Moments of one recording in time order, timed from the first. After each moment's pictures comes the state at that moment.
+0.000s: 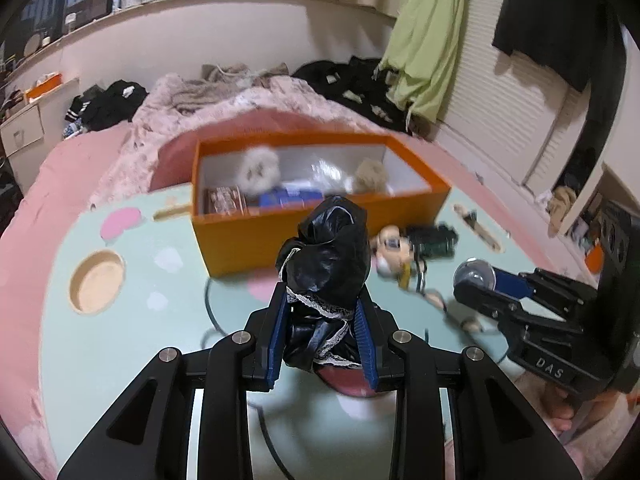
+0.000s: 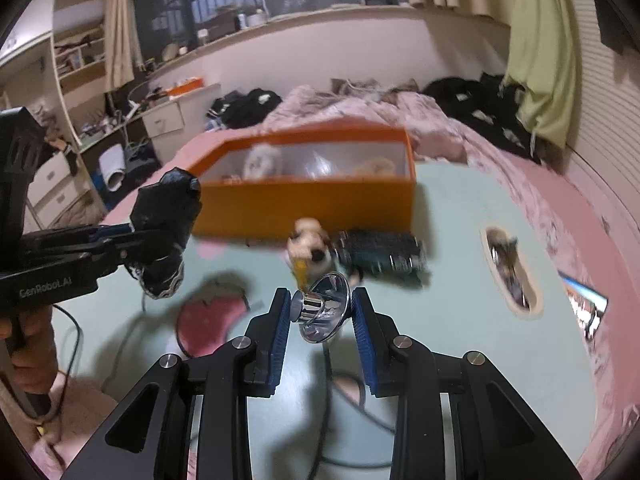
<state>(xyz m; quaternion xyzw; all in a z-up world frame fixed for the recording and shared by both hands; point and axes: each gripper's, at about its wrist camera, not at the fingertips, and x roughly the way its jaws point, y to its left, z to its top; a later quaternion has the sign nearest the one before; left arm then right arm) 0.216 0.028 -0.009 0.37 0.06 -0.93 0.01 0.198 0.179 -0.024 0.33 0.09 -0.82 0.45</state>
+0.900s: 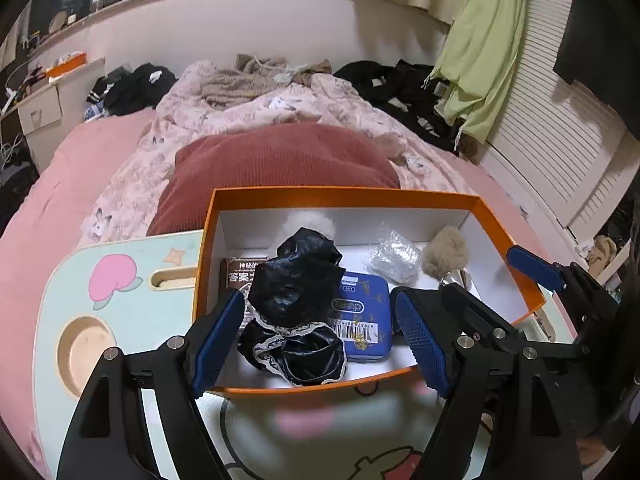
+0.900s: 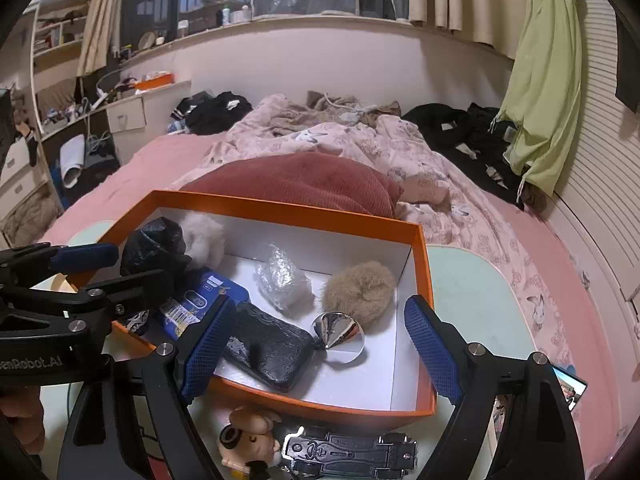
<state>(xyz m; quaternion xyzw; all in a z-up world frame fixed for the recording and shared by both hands) 0.117 -0.014 -0.020 0.38 0.09 -0.92 0.08 0.121 0.079 -0.018 0.29 0.15 -0.86 0.40</state>
